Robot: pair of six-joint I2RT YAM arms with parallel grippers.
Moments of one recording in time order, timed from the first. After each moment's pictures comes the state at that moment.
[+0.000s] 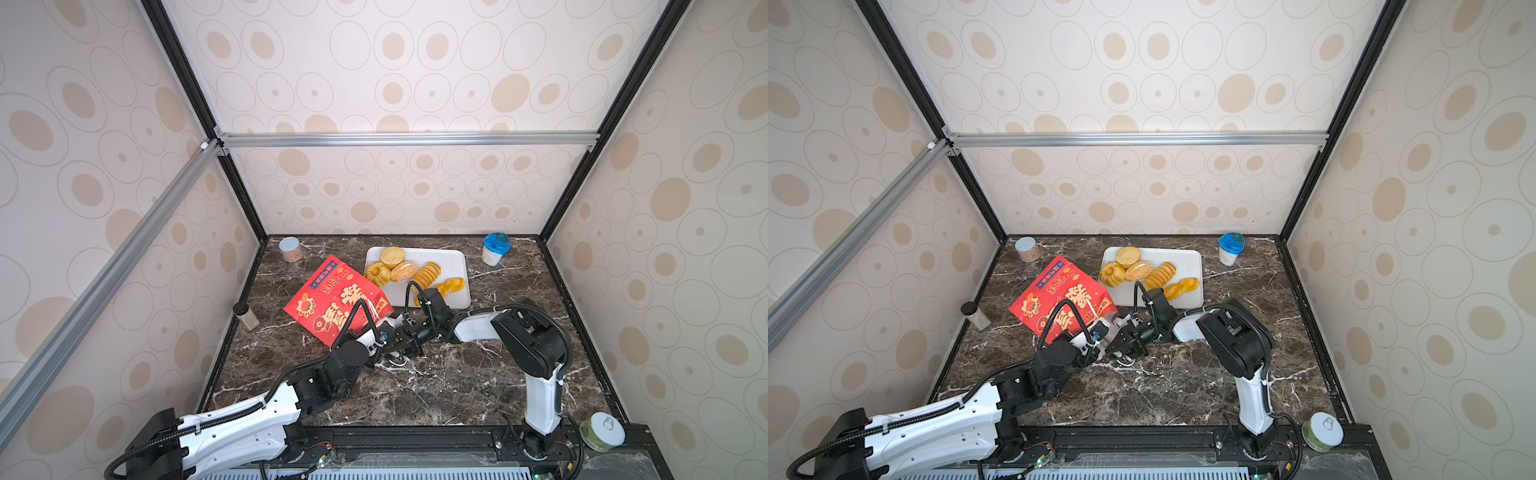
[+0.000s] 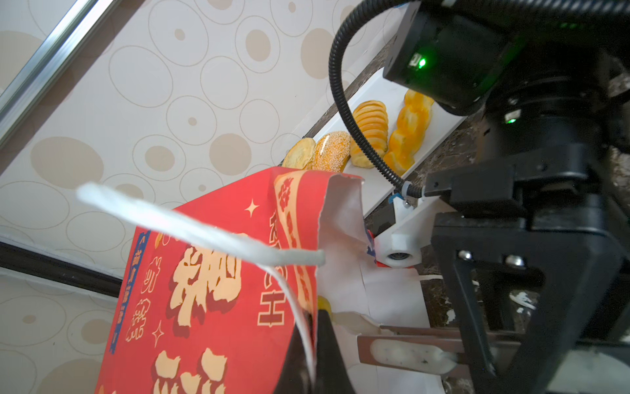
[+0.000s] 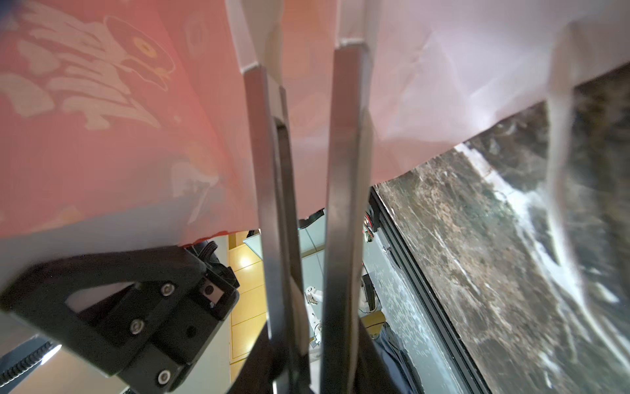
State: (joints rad) left arm -1.02 0.89 0.44 0.07 -0.67 0.40; right arm 0.67 1.99 0.95 0.34 -1.36 1.22
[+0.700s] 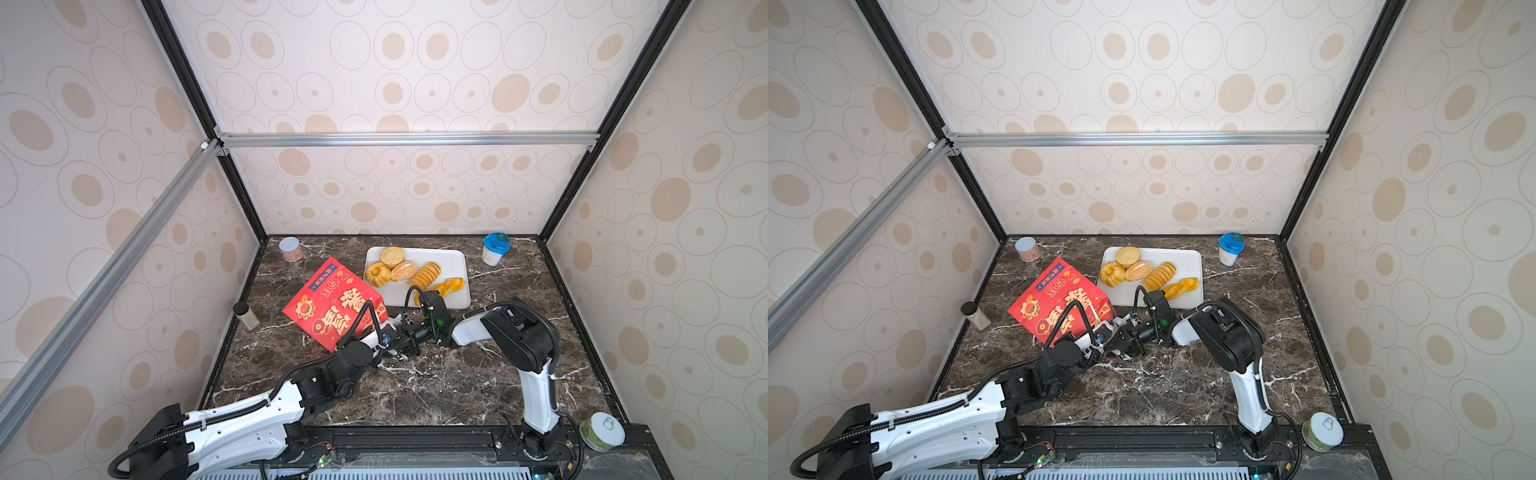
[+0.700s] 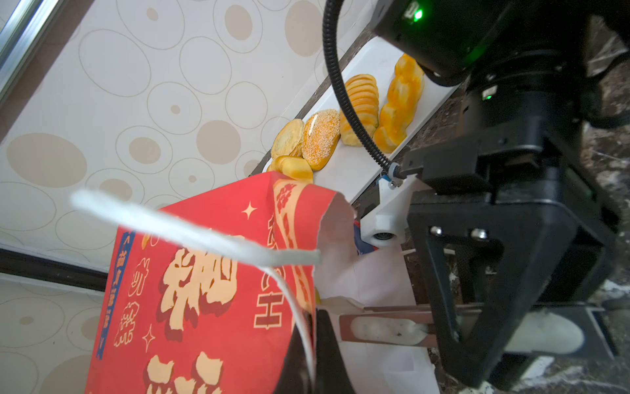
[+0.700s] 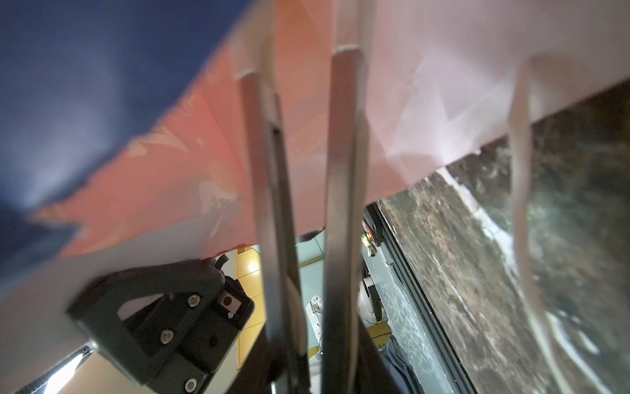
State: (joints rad) left arm -1.02 0.93 0.44 0.02 -0.67 0.40; right arm 0.67 2.09 0.94 0.71 -1.35 1.45
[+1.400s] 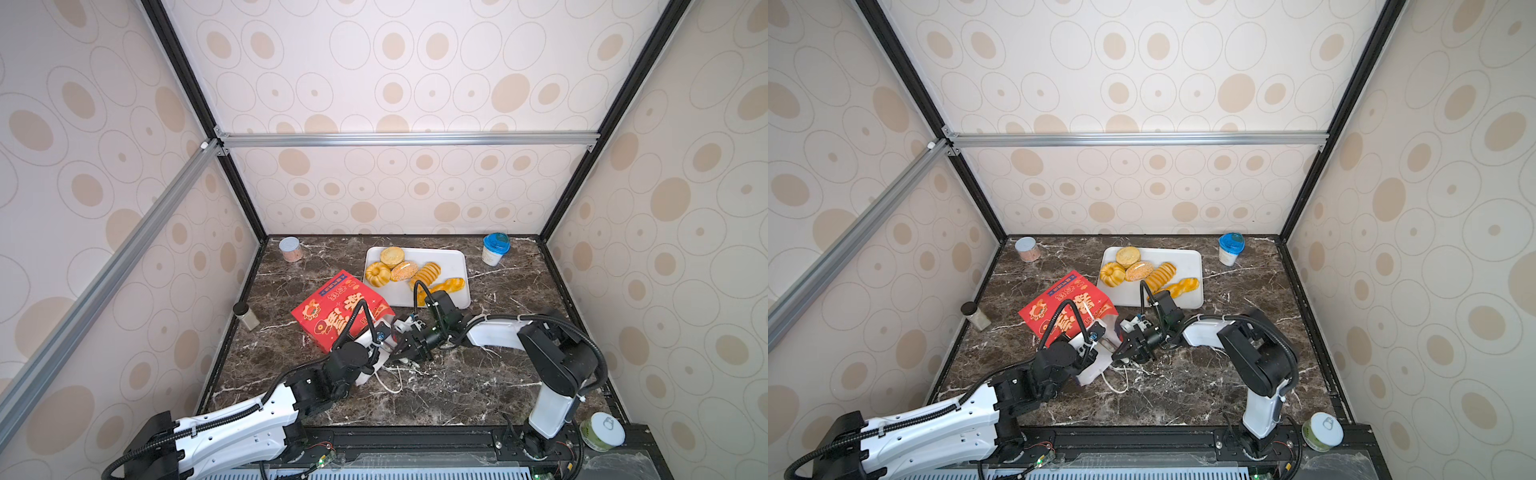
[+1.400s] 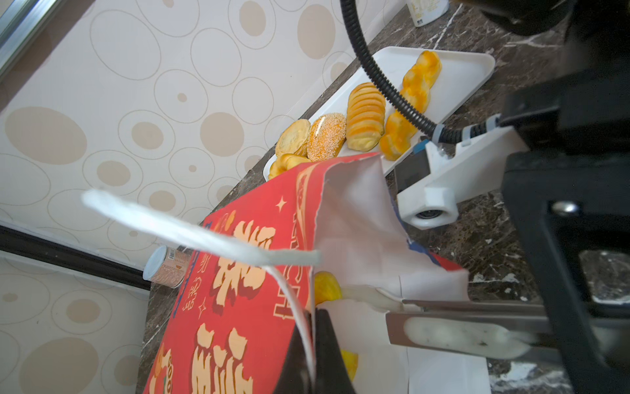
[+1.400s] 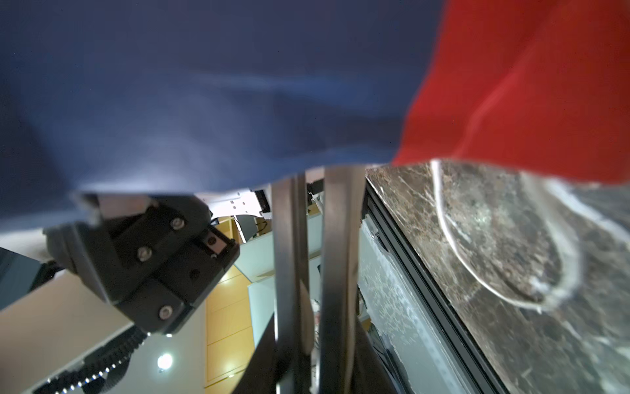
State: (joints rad) left arm -1.00 0.87 0.44 -0.01 -0.67 0.30; right arm 0.67 1.77 0.90 -0.02 -1.26 0.96
